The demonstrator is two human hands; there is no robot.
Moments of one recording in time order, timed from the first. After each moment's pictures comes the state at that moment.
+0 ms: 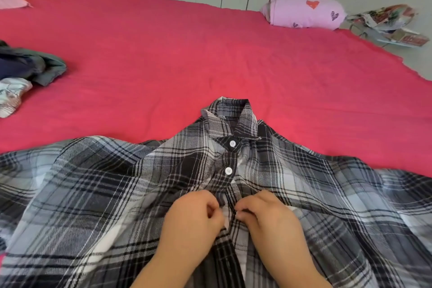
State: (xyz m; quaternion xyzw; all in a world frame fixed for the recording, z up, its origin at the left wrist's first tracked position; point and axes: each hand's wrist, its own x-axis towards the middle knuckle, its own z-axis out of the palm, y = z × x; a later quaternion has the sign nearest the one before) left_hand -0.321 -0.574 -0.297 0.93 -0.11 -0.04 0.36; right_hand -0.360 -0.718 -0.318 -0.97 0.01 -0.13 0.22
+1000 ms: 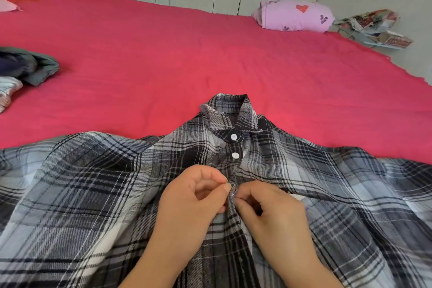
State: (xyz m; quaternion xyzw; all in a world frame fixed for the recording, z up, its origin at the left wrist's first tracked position) left_hand -0.329 -0.565 -0.282 0.70 -0.05 -0.09 0.71; right_hand -0.364 -0.702 -0.305 -0.93 -0.01 -0.22 0.28
